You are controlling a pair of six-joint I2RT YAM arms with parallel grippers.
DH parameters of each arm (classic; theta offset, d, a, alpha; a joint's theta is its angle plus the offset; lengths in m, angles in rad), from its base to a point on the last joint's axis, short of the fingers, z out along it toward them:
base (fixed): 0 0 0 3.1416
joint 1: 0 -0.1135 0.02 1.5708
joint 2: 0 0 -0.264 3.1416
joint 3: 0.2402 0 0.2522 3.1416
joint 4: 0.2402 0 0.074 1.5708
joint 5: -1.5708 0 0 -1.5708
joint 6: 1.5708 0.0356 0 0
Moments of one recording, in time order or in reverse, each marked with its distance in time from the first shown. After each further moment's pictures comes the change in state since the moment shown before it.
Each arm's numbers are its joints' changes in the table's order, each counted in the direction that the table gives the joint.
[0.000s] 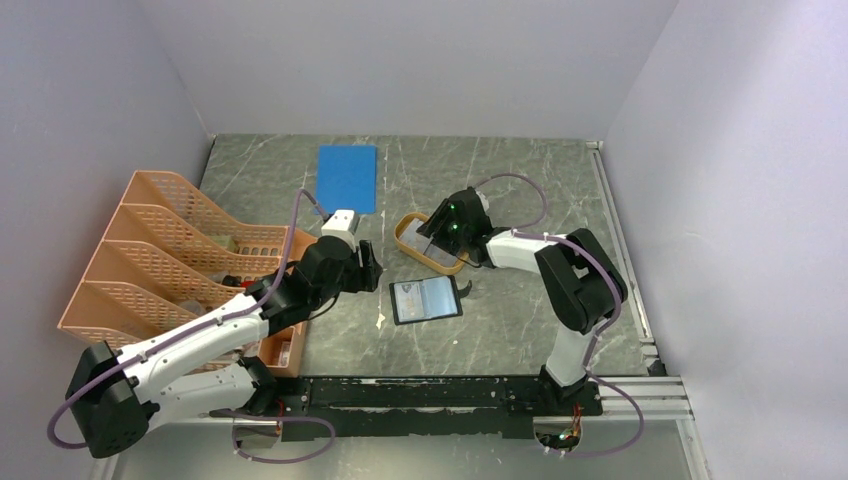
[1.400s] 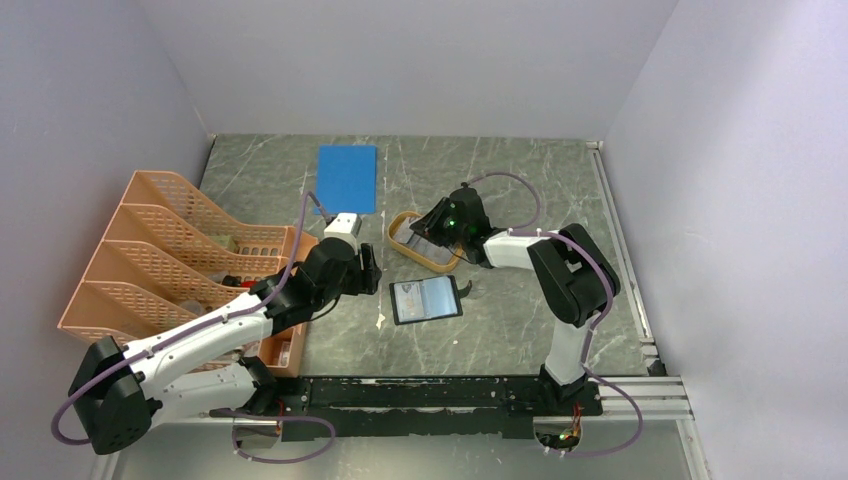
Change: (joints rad) left arm 0.000 0.026 -0.015 0.000 -0.001 0.000; right arm 0.006 0.061 0.004 -0.189 0.133 0.049
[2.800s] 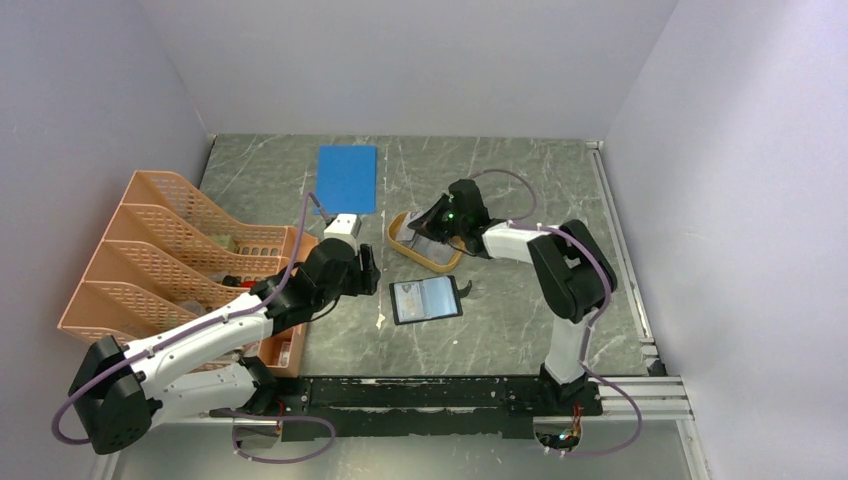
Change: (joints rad) left arm 0.000 0.003 -0.005 0.001 0.003 0.000; right arm 0.014 0.055 0.089 0.084 0.081 0.056
